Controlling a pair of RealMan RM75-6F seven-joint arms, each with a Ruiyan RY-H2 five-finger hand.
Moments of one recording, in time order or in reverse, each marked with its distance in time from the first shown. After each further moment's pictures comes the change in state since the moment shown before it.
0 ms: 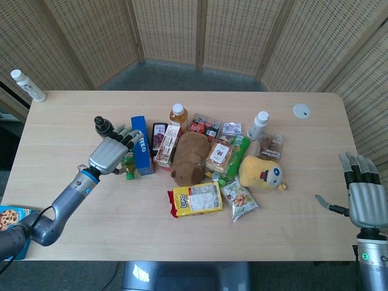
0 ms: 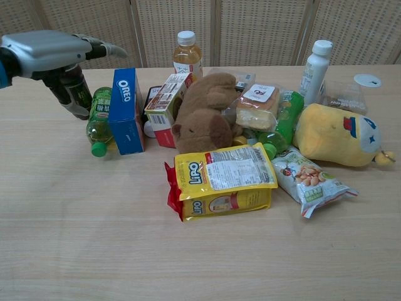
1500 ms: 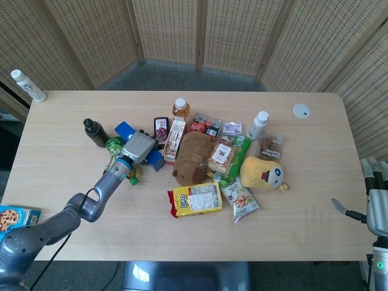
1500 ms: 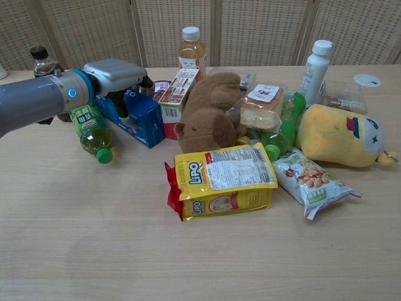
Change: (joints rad) left arm -0.223 -0.399 0.006 0.583 -0.034 -0.135 -0.180; right arm -0.065 0.045 0.006 -0.033 0.035 0.045 -0.012
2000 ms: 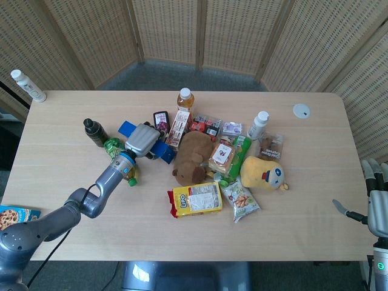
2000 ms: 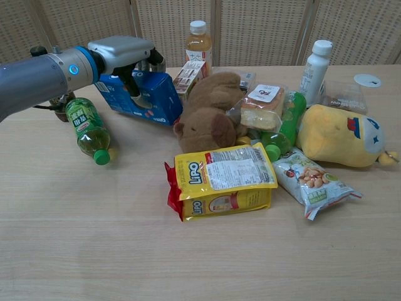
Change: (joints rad) left arm -0.024 0.054 -0.023 -0.075 0.037 0.068 -0.132; right arm -0.006 -0.010 -0.002 0.020 0.007 -0.007 0.016
